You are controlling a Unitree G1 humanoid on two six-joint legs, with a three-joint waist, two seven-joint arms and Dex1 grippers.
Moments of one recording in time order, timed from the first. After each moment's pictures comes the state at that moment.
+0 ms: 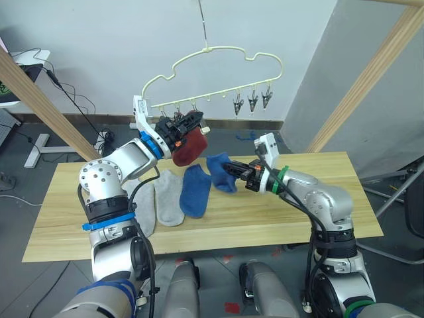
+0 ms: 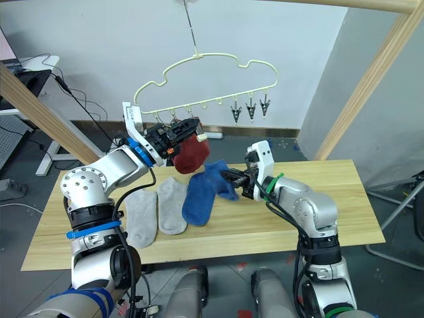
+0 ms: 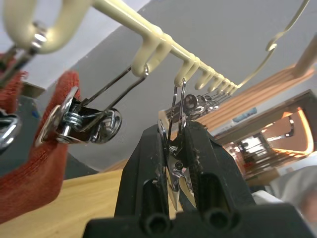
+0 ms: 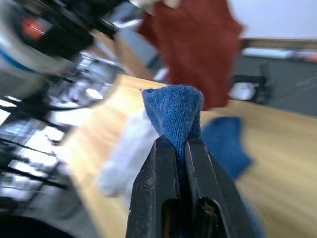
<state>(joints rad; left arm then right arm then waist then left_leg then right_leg) -0.77 0.26 0.50 0.19 -1.14 1.14 -0.19 -0.54 -0.10 -0.06 -0.19 0.55 1.10 0.56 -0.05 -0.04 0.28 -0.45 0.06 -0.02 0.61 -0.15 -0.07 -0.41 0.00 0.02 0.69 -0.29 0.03</state>
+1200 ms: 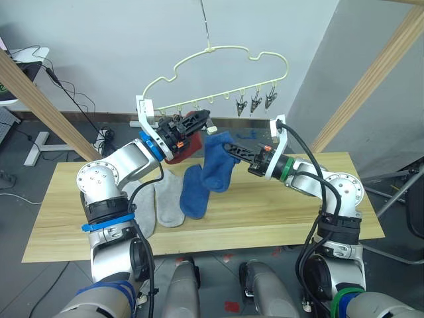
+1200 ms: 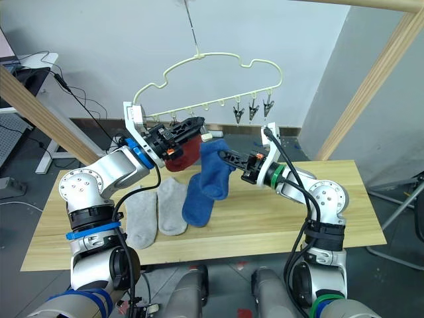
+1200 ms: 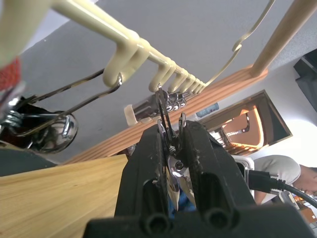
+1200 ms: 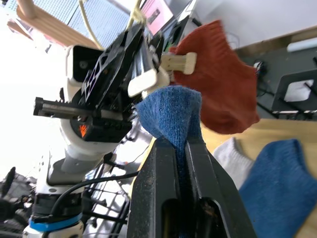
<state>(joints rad) -0.76 0.26 0.49 0.19 -1.33 1.18 -0.14 -0.66 -0.03 -0.29 -0.11 0.92 1.26 0.30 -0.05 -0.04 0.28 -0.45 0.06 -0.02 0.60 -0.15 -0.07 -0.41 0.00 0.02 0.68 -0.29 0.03</state>
